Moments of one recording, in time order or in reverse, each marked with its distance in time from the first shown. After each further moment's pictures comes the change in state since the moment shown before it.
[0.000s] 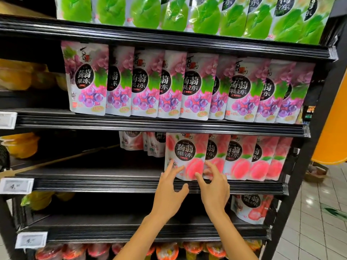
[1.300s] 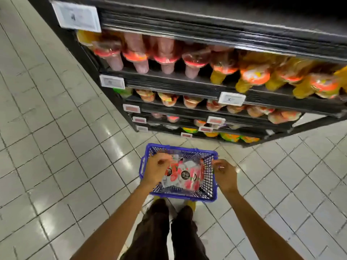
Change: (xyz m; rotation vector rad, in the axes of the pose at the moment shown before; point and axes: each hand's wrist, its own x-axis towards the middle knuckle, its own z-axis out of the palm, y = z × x) left_hand -0.410 -0.324 -0.072 -0.089 -0.134 -0.904; right_hand -0.454 0.179 0.077 -0.075 -0.780 0.765
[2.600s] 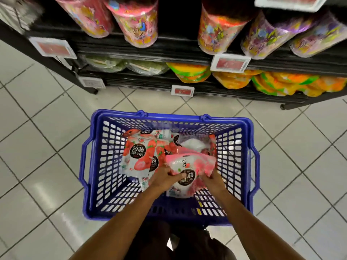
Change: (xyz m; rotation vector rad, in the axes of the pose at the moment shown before) left_hand 0.185 -0.430 0.241 0.206 -0.305 -0.524; right_hand 0.209 0.437 0.218 0.036 -0.311 0.466
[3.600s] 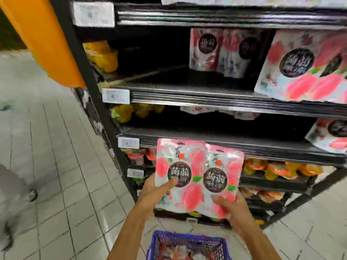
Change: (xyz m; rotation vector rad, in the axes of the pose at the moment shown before) left_hand -0.609 0.361 -0.336 -0.551 0.241 0.693; right_hand -0.590 -0.447 -0.144 0.518 -0.114 -0.720
